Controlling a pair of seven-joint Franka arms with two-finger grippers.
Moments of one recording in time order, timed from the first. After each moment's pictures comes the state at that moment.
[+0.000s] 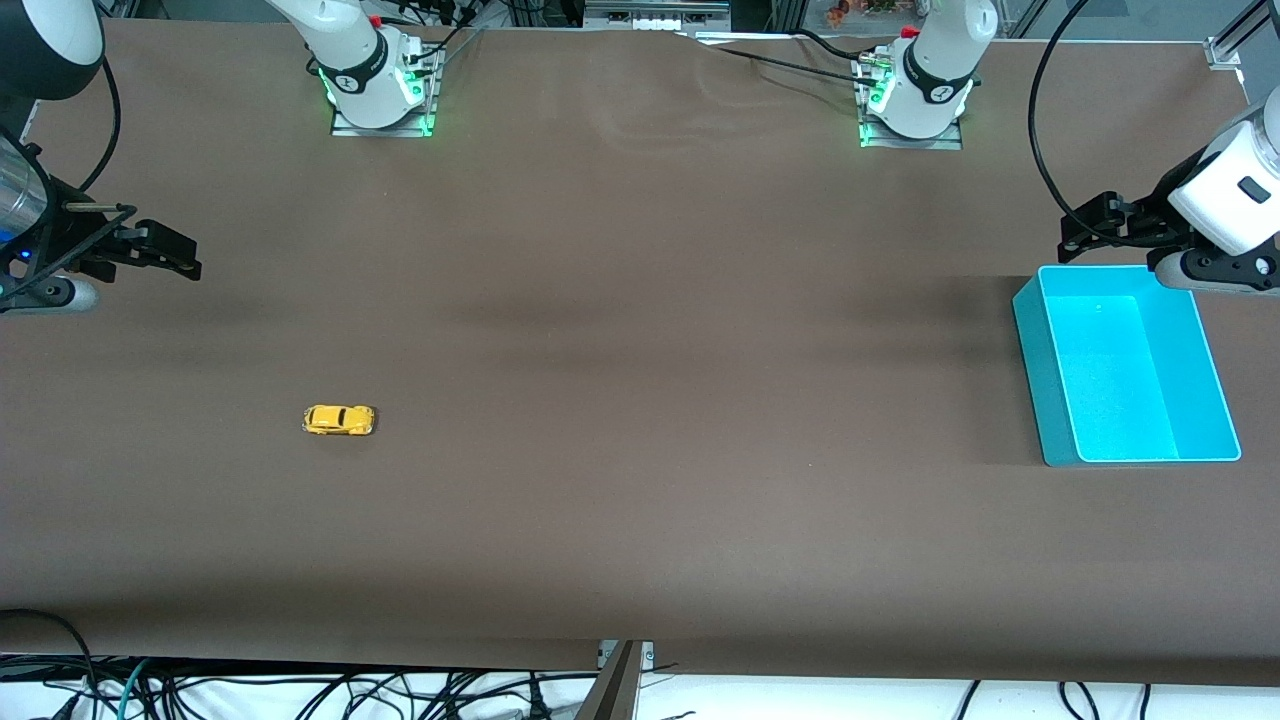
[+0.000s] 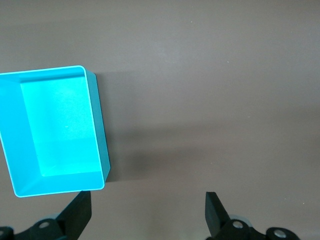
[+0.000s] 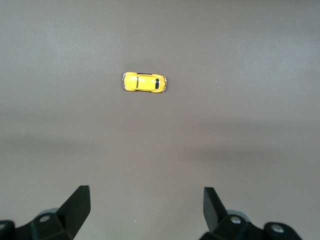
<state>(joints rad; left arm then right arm) 0.09 0.06 -0.14 -1.53 0.00 1.51 0.01 0.03 0.09 -0.02 -1.60 -0.03 1.61 -0.04</state>
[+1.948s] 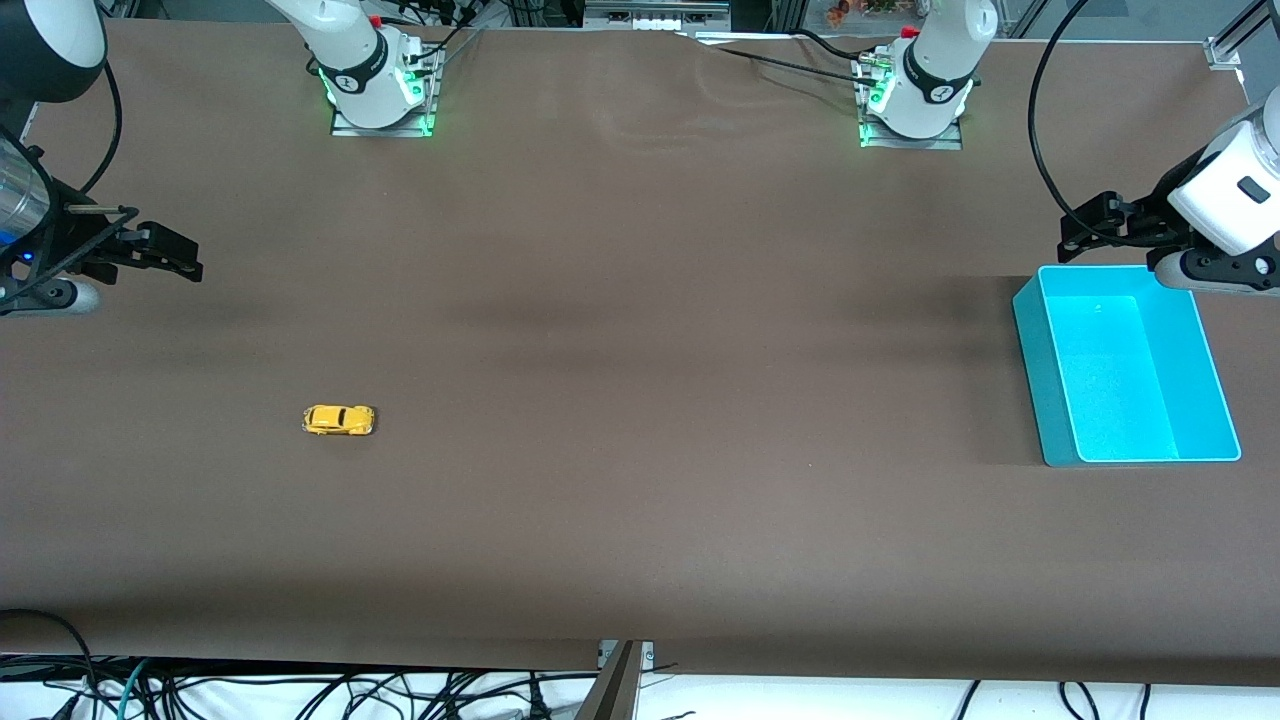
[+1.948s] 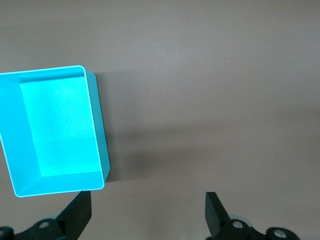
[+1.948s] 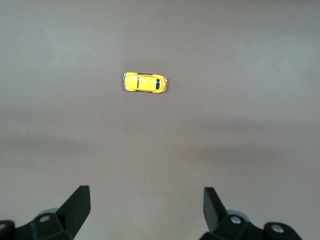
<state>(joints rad) 0.09 0.06 -0.14 -1.53 0.00 1.51 0.01 0.03 0.10 -0.02 -1.60 -0.03 1.61 -0.05</state>
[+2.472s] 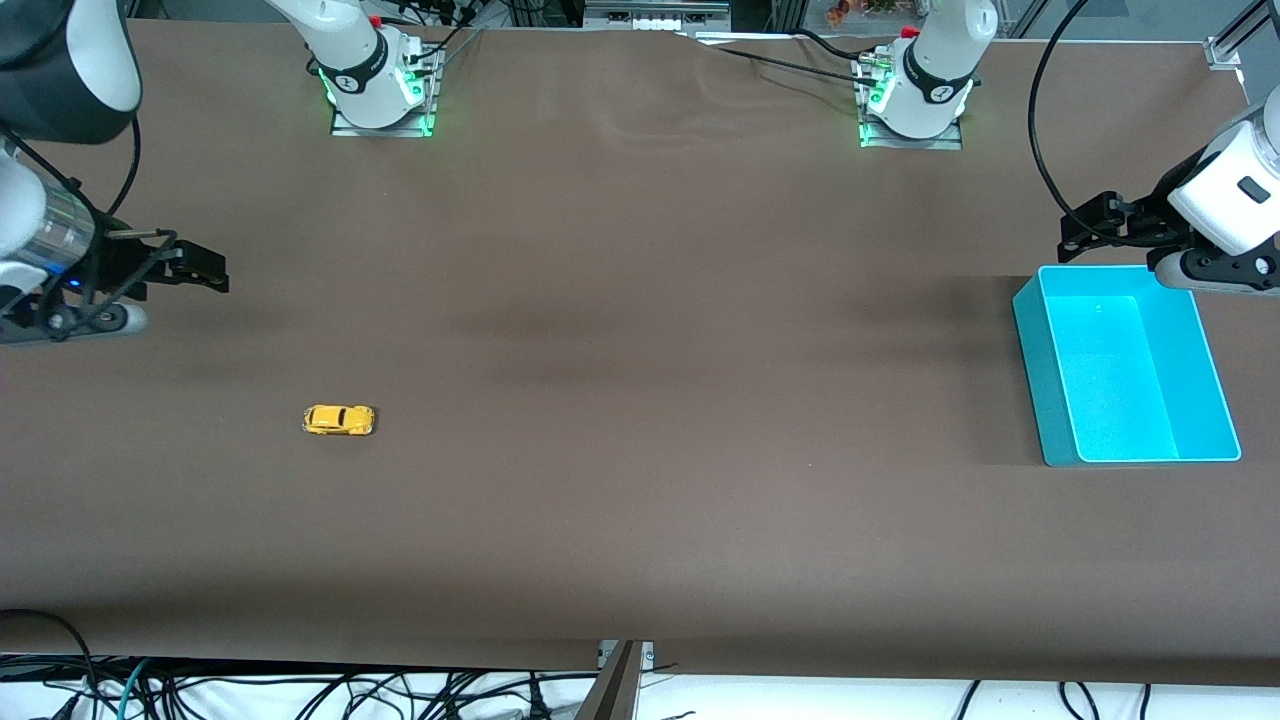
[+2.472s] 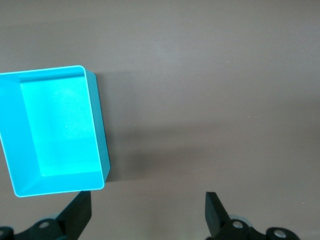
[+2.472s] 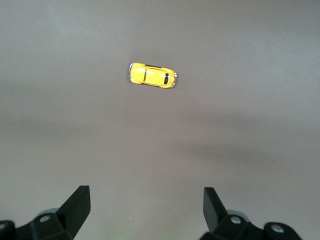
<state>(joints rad) 0.09 0.06 -0.14 -1.53 0.00 1.51 0.01 0.04 0.16 -0.01 -1.60 -0.03 1.62 -0.17</state>
